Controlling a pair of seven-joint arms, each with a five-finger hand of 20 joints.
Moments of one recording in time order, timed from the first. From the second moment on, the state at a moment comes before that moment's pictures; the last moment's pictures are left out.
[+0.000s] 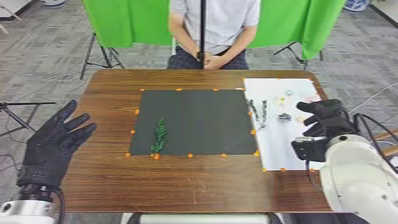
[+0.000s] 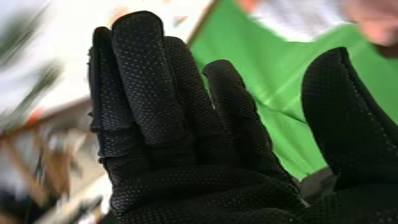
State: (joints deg) left arm 148.0 -46.4 -105.5 -137.9 33.1 24.0 22.3; right arm -103.0 -37.5 77.9 -130.9 -102.1 28.0 60.7
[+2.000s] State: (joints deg) left arm 147.1 -47.8 -105.9 -137.8 33.6 23.1 20.7; right arm -94.5 -36.0 63.2 -114.6 -121.6 -3.9 79.0
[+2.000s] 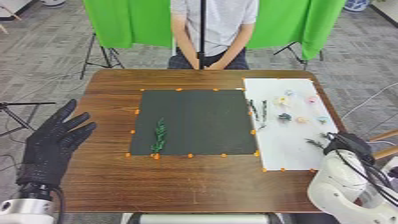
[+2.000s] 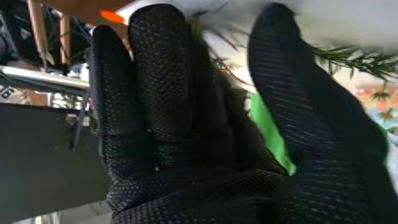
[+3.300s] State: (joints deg) left arm 149.8 -48.2 -108.2 -138.1 33.8 22.7 21.5; right arm -79.9 -36.6 48.2 -123.8 -129.8 11.4 70.1
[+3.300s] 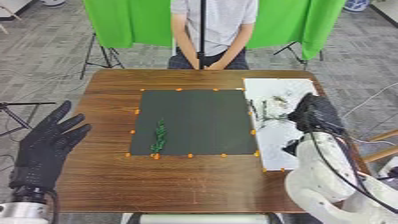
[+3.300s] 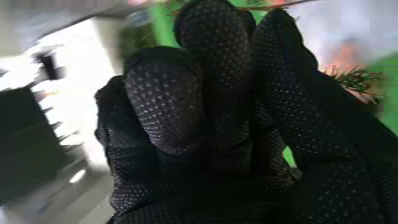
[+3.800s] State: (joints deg) left arm 148.1 -47.9 -107.6 -138.1 34.4 22.7 19.7; right arm -54.7 -51.5 23.3 -111.7 -118.7 8.4 64.5
